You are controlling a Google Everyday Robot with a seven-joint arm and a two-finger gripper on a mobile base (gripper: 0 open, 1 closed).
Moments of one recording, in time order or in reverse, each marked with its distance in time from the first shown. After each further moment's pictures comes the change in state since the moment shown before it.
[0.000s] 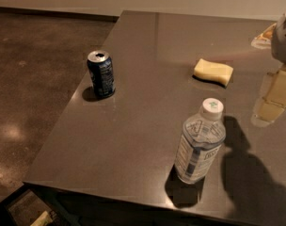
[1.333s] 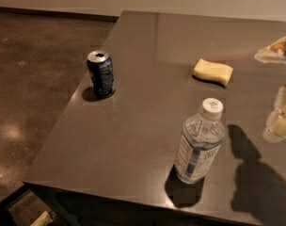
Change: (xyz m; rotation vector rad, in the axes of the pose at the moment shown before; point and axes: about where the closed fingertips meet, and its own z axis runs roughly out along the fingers) arm 0.006 0.028 -0.002 -0.102 -0.141 0.002
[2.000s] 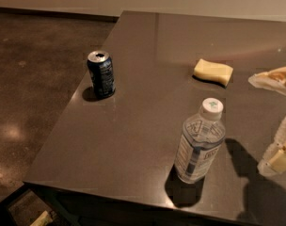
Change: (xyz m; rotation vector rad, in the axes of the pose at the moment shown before) arm -0.005 0.049 0.015 -0.043 -0.220 0.018
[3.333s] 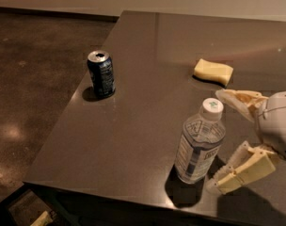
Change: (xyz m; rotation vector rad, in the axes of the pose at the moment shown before) arm -0.045 0.037 0.047 0.046 -0.322 0.022
